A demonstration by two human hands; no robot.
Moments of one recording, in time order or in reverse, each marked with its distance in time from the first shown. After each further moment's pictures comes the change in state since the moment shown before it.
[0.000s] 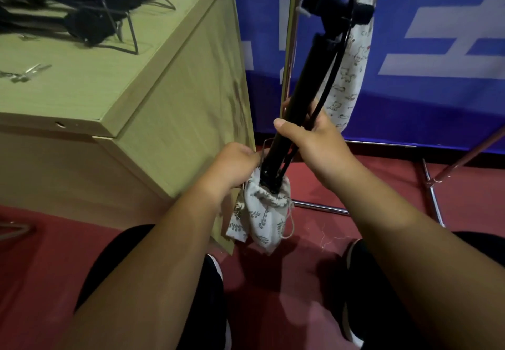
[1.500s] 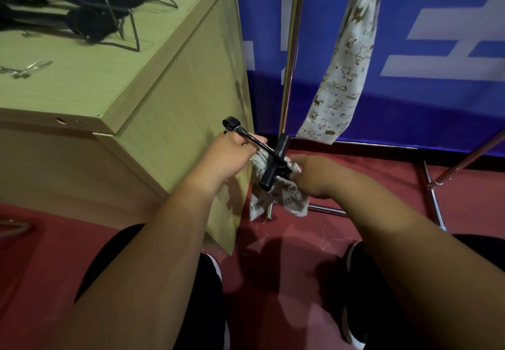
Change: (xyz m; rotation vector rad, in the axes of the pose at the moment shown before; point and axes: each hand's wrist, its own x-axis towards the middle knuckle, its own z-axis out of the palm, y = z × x) left_hand 0.016 -0.008 -0.018 0.069 0.069 0.131; right_hand 0.006 0.030 -0.010 -1.142 -0.468 0.366
